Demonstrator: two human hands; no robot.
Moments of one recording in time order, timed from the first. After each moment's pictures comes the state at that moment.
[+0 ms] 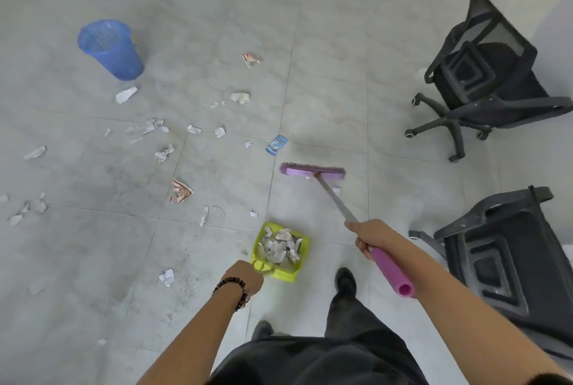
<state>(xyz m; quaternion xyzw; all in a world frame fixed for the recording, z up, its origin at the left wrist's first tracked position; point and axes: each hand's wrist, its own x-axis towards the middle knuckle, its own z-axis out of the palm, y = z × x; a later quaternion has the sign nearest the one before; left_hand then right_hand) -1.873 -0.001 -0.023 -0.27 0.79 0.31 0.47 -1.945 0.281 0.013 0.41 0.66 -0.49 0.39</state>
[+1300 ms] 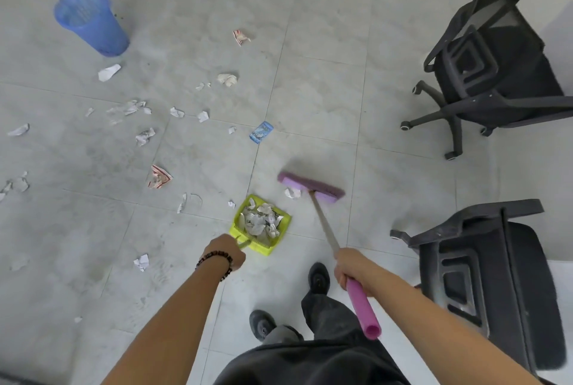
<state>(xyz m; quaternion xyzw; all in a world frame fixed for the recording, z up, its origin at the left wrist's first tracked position) -1.958 0.119 -0.061 -0.24 0.85 0.14 0.44 -1.956 0.399 -0.034 0.38 0.65 -0.39 0.53</state>
